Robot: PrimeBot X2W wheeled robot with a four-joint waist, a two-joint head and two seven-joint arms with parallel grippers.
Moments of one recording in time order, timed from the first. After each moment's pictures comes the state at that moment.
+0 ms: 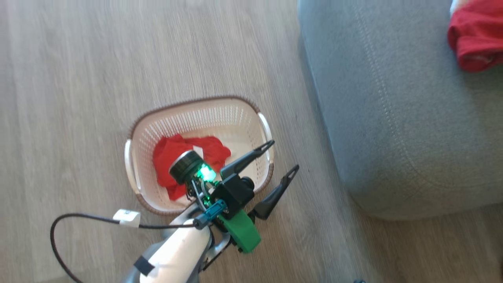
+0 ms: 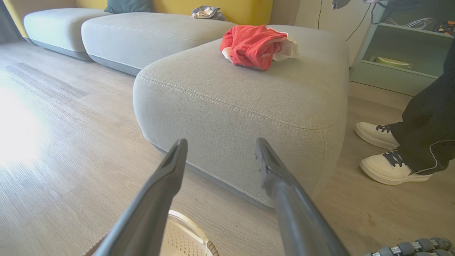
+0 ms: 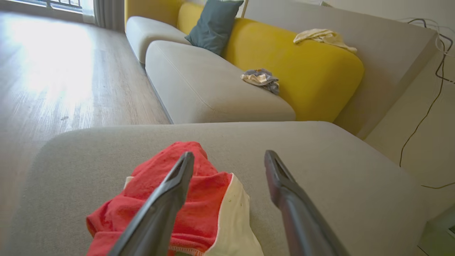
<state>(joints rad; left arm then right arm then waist) -0.39 0.11 -0.67 0.23 -0.10 -0.13 -0.26 -0.88 -0.40 -0.44 0.91 -0.14 0.13 -0.26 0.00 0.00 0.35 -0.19</state>
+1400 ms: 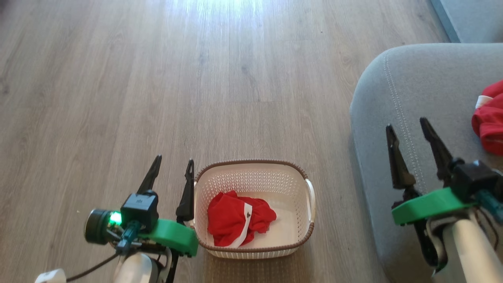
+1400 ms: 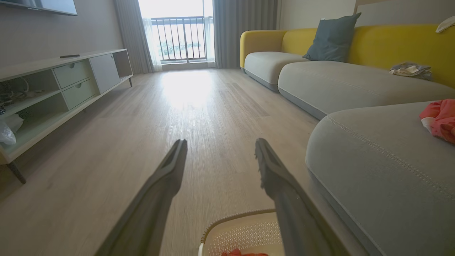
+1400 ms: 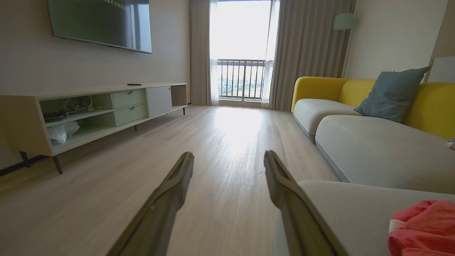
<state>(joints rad) -0.08 0.05 -0.25 0.14 -0.11 0.11 -0.26 -0.14 -0.16 0.04 0.14 0.17 0.13 -0.26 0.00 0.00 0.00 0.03</state>
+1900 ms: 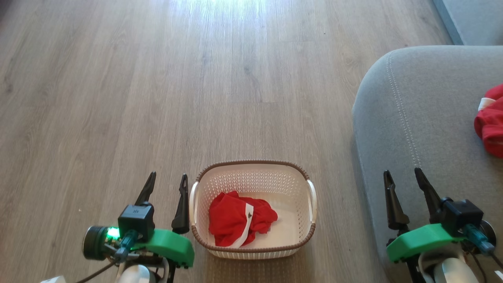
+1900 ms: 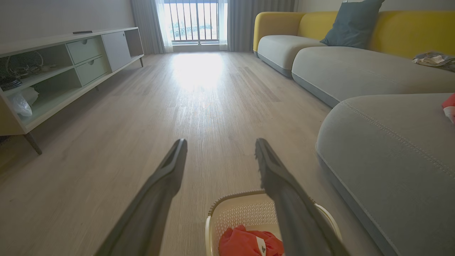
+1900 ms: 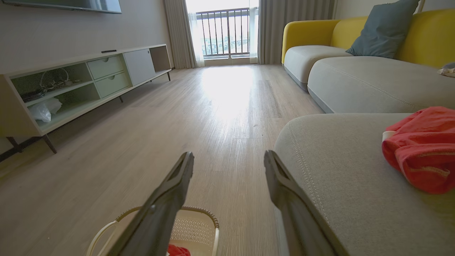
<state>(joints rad) -0.04 0.05 -0.23 0.18 -0.13 0.14 -0.26 0.00 -0.07 -0.02 0.22 0.16 0.13 -0.26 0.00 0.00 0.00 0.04</state>
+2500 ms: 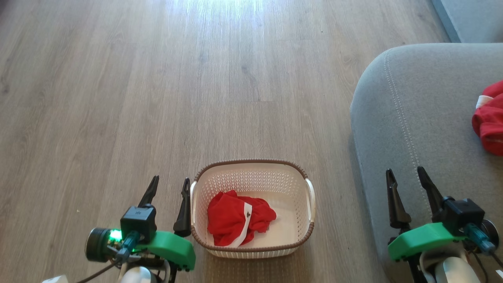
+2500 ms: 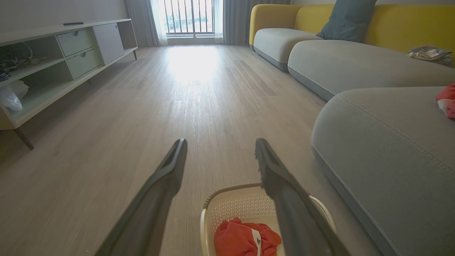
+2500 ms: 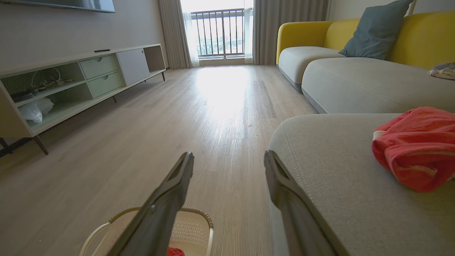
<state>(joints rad) -0.04 0.05 -0.24 0.21 -0.14 0.13 -0.26 0.00 -0.06 -0.04 0.22 0.14 0.13 -0.26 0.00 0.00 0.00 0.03</state>
